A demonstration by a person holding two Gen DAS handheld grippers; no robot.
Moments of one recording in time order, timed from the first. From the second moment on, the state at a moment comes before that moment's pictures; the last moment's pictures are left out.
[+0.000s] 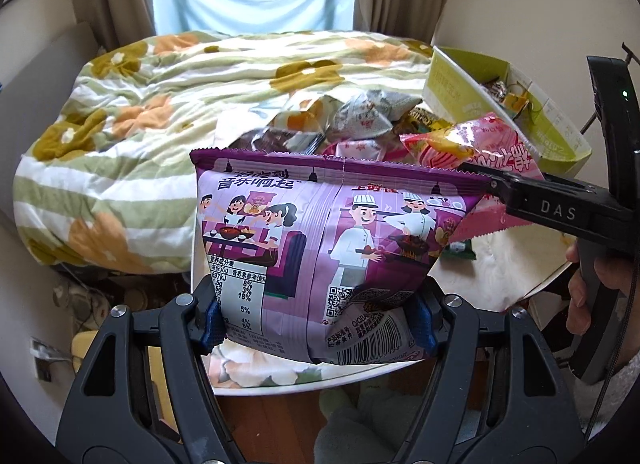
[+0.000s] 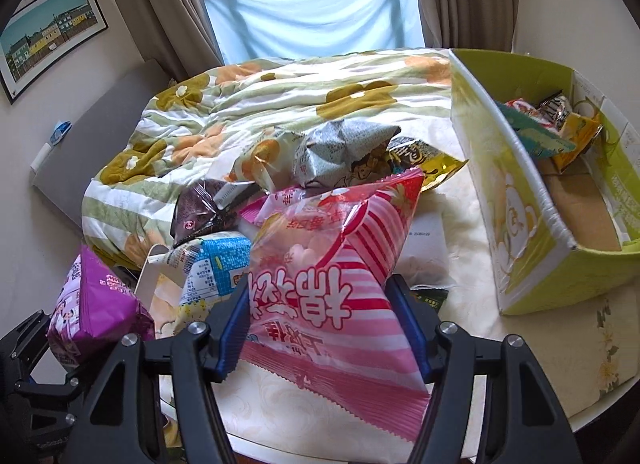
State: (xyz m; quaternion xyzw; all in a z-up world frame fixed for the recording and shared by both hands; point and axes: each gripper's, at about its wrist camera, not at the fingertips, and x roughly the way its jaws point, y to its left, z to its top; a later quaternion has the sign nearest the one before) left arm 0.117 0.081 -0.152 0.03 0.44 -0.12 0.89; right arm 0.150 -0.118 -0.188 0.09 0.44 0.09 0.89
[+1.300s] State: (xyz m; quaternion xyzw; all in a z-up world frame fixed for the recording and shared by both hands) left arm 0.270 -0.319 -0.149 0.09 0.49 -0.15 0.86; right arm 0.183 -0.461 -0.118 0.11 0.41 0.06 0.90
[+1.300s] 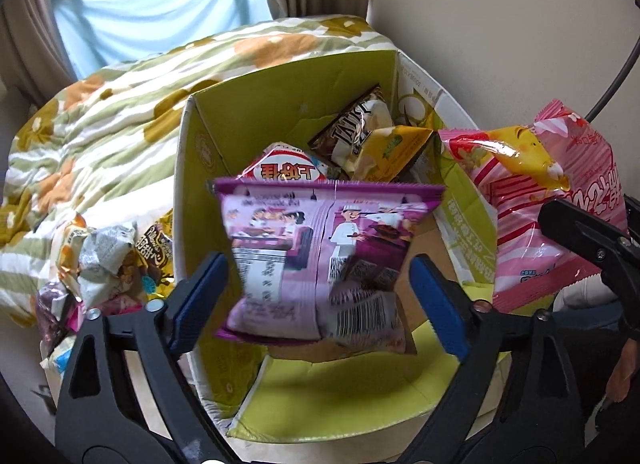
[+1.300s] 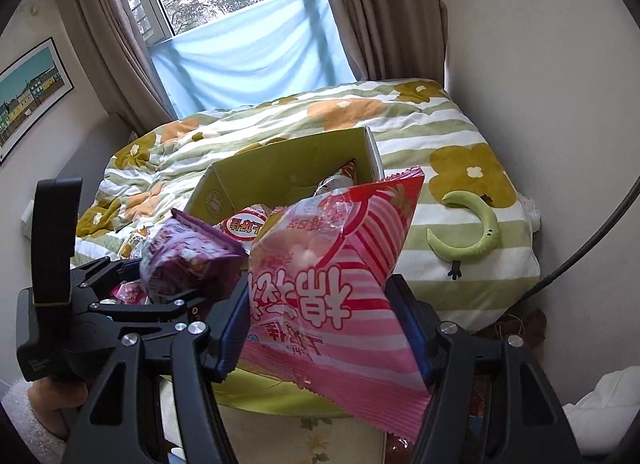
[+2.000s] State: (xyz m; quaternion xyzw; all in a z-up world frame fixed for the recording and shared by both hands) left arm 0.233 -0.256 -0.134 0.07 0.49 -0.10 0.86; right arm 0.213 -0.435 -0.134 0.09 0.45 0.09 0.89
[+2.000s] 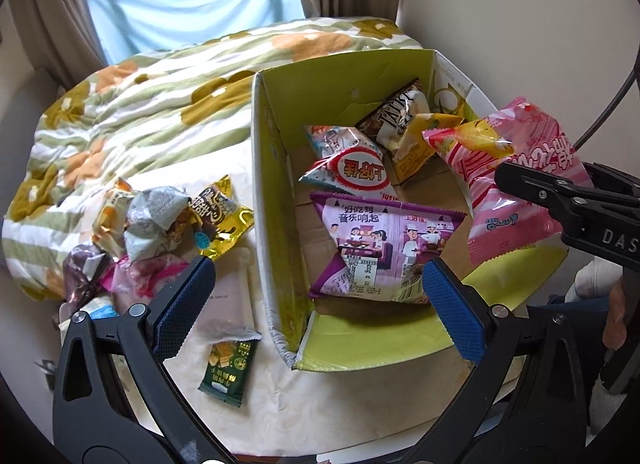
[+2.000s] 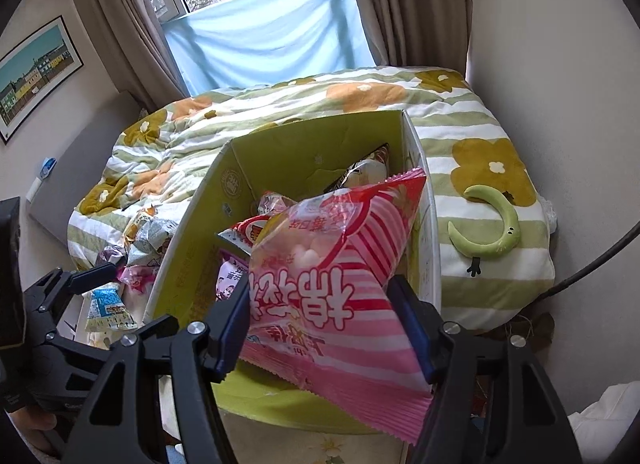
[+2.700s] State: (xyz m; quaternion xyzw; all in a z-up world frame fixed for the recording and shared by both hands) left arm 0.213 -0.250 -0.145 0.04 0.50 -0.08 0.86; right arm 0.211 -0.443 -0.152 0.05 0.43 0.09 0.89
